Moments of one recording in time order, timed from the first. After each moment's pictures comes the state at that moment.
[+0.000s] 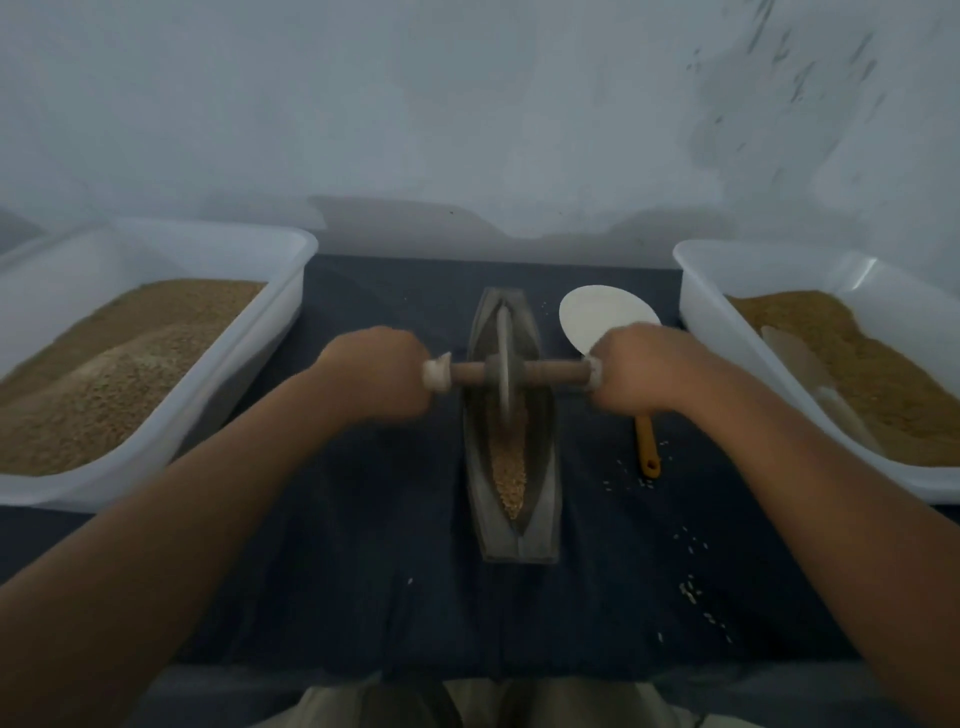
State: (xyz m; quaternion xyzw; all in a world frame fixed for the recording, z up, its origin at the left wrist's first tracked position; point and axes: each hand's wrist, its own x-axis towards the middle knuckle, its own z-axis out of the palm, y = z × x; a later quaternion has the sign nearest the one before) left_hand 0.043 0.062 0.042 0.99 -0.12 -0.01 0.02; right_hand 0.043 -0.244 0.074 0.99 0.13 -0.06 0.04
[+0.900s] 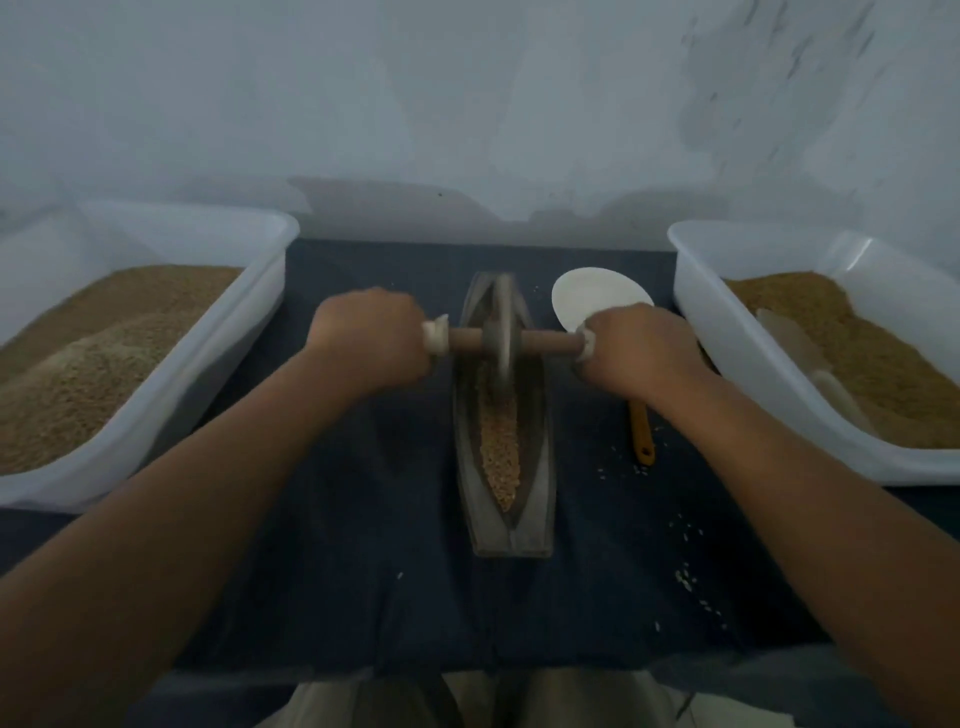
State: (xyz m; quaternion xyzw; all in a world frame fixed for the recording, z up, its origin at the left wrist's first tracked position) left_hand 0.054 0.043 0.050 0.99 -0.08 0.09 -0.05; right_hand 0.056 -0.247 0.048 0.99 0.08 0.07 0.04
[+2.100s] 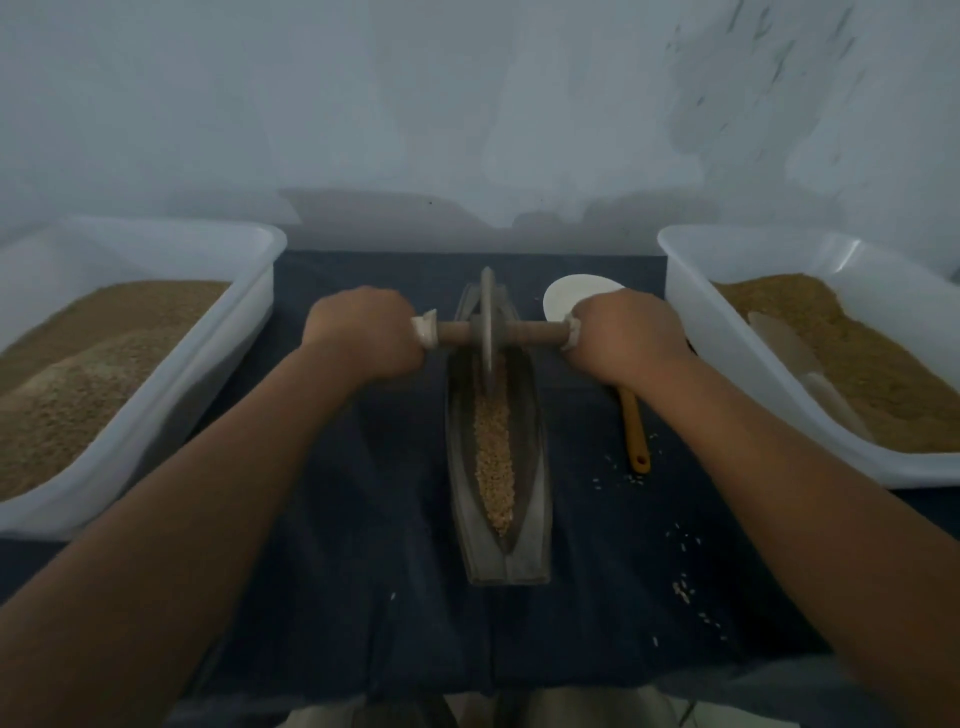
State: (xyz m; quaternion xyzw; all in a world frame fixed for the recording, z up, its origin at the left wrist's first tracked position) left_hand 0.078 0.041 0.053 1.00 -0.06 0.07 -0.01; right_hand 0.074 -0.240 0.055 0.99 0.06 0.10 0.04
